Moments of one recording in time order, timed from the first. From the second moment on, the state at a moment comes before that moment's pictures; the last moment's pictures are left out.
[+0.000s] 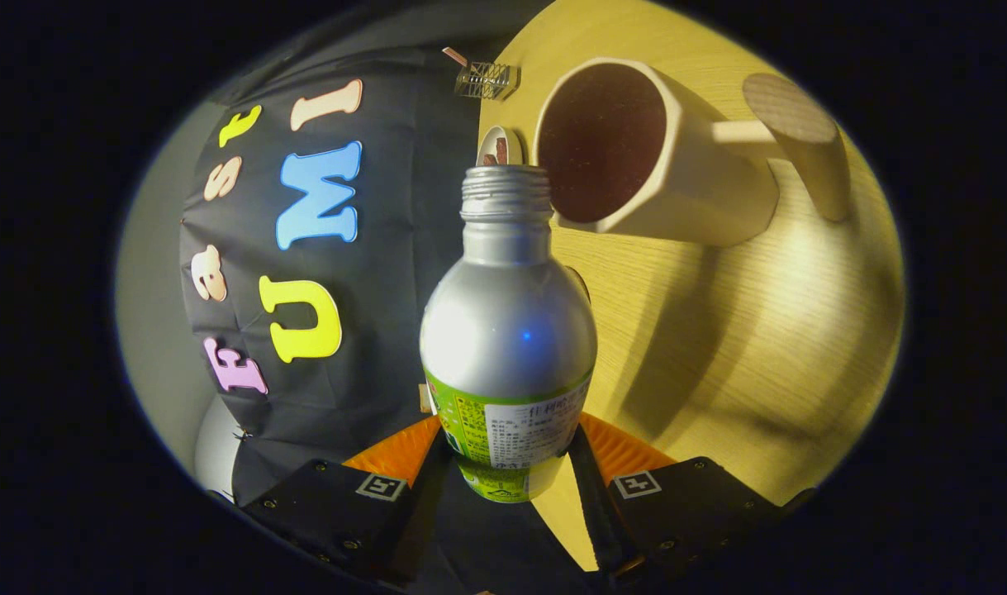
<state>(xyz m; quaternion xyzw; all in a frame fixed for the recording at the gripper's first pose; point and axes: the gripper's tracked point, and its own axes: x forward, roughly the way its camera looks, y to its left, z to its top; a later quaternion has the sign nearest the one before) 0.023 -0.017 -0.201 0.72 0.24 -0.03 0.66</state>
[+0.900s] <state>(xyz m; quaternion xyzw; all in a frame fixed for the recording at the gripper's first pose) 0.032 -0.020 -0.179 0.80 0.22 -0.05 0.55</state>
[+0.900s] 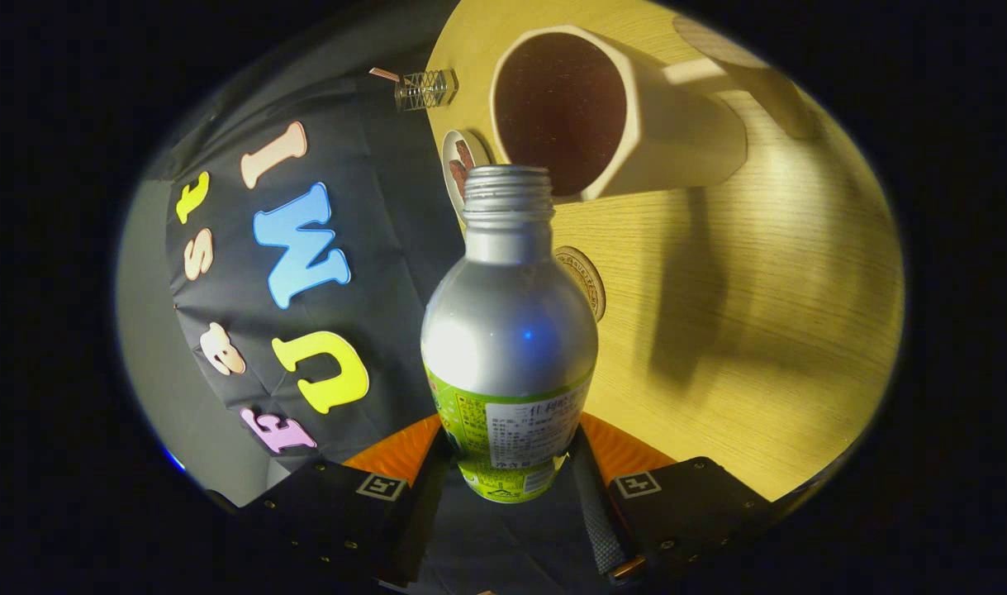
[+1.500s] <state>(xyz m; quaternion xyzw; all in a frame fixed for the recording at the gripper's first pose) 0.033 -0.014 -0.168 0.83 0.23 -0.05 0.51</state>
